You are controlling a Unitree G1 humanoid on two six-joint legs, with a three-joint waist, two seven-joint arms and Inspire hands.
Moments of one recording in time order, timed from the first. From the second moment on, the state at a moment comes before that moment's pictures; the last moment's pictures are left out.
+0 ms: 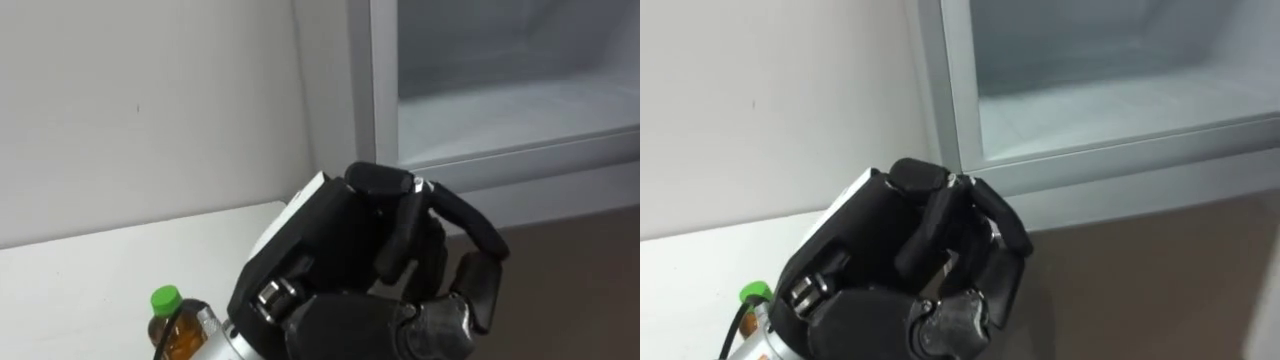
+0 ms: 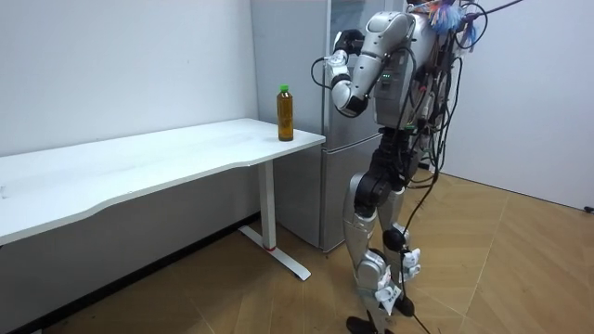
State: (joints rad) left arm -0.17 0.22 -0.30 -0.50 -0.58 0.05 -0.35; right arm 0.06 -0.27 0.06 1.24 0.39 -0.04 0.13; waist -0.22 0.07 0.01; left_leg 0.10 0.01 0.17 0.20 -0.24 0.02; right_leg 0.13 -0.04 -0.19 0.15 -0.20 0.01
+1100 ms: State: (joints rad) left arm -0.18 0.22 -0.33 -0.49 -0.58 0.07 -0.40; right arm 0.06 -0.26 0.05 1.24 0.40 -0.04 0.17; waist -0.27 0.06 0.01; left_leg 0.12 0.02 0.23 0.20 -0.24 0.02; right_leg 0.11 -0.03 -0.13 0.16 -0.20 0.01
